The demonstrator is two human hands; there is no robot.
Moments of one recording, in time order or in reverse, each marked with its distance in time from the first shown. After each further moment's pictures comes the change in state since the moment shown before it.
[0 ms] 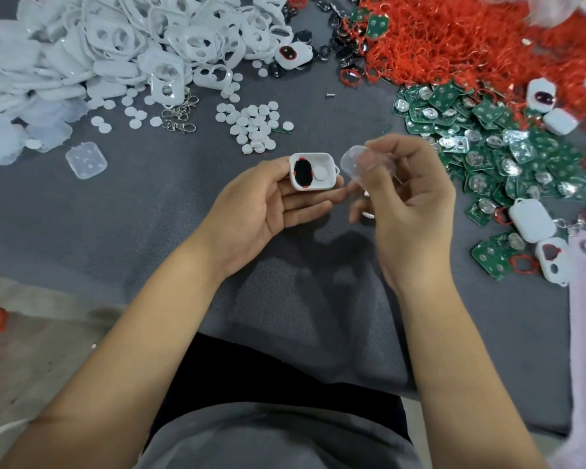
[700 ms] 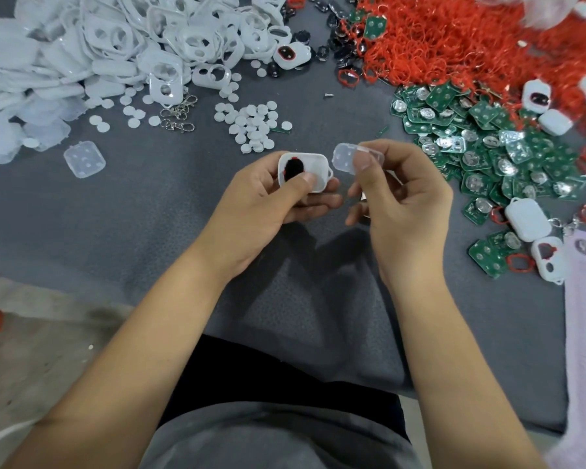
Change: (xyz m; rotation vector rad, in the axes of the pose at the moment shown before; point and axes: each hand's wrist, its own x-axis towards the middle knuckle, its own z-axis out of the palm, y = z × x) left_hand -0.003 -0.010 0.002 0.218 0.076 0.174; right_hand 0.000 0.007 0.000 -0.056 0.056 0.004
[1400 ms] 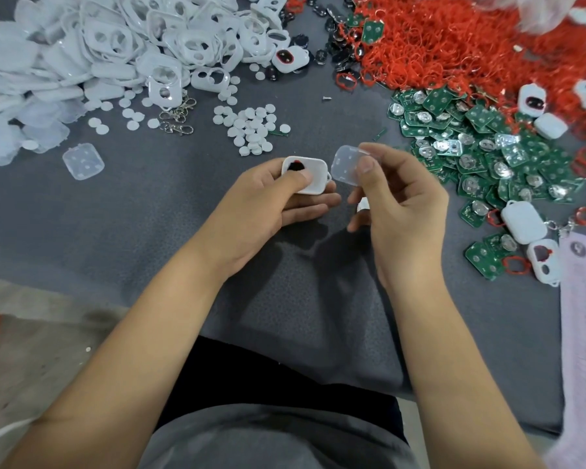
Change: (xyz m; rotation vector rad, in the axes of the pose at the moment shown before) left_hand 0.007 0.007 0.004 -0.075 0.032 -0.159; right_hand 0.001 0.007 -0.002 0.025 0.037 0.106
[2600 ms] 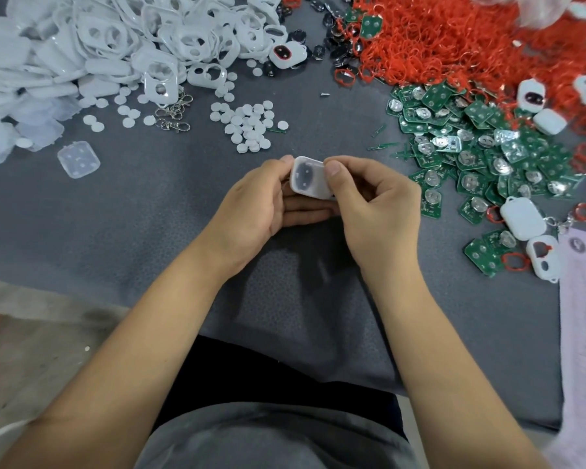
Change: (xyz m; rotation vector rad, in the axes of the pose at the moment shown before) left_hand 0.004 -0.007 -0.002 -0.013 -0.083 -0.025; right_hand -0.005 -0.007 0.017 -0.280 -0.018 0.006
